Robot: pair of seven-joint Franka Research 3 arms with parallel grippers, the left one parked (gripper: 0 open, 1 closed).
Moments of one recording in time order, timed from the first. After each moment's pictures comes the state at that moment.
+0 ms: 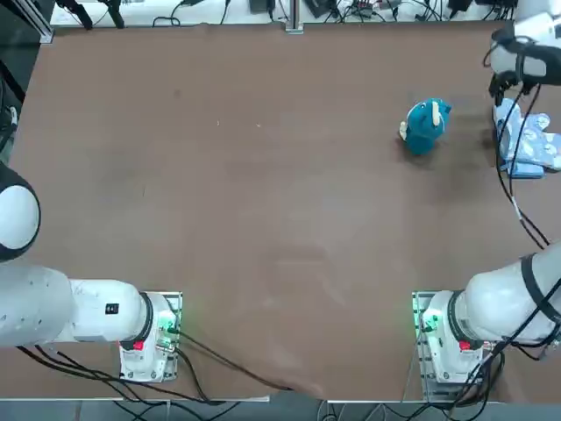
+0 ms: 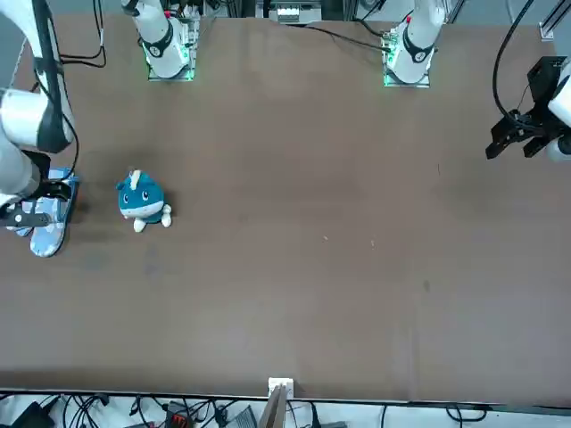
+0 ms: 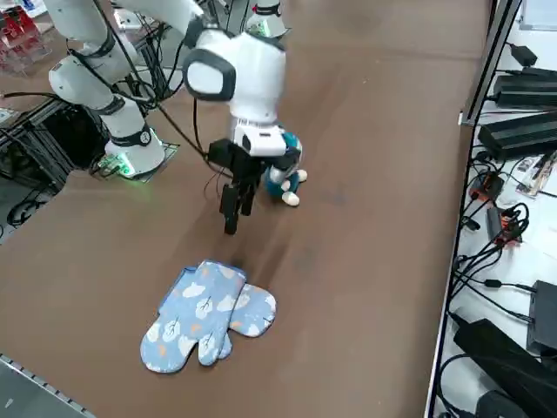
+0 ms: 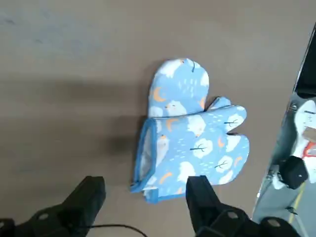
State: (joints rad) arm -0.14 0.29 -0.14 -1.99 -0.58 2.21 0.01
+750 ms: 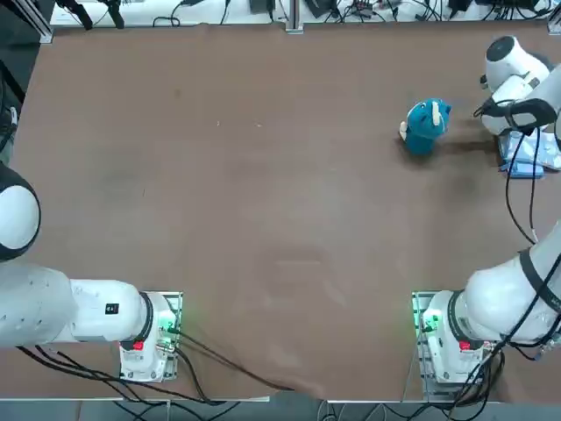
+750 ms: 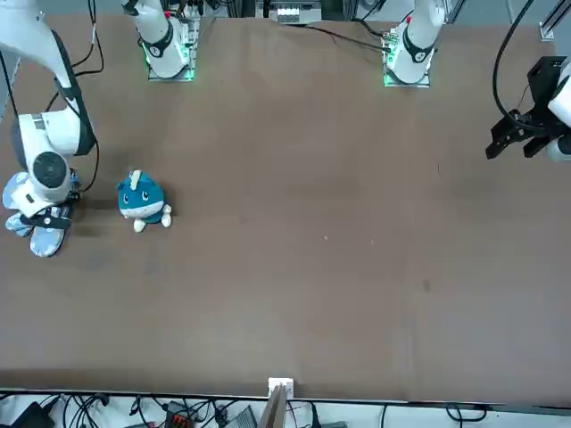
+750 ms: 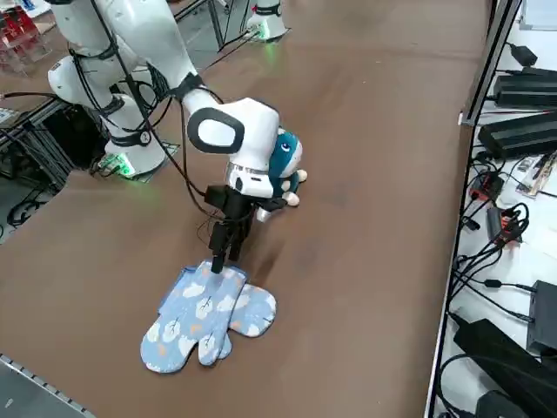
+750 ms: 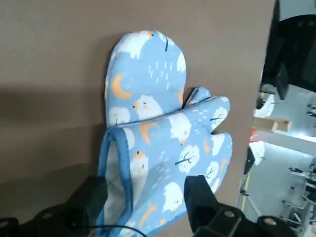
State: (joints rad) arm -0.18 0.45 -0.14 -2.07 -1.09 2.36 0.54
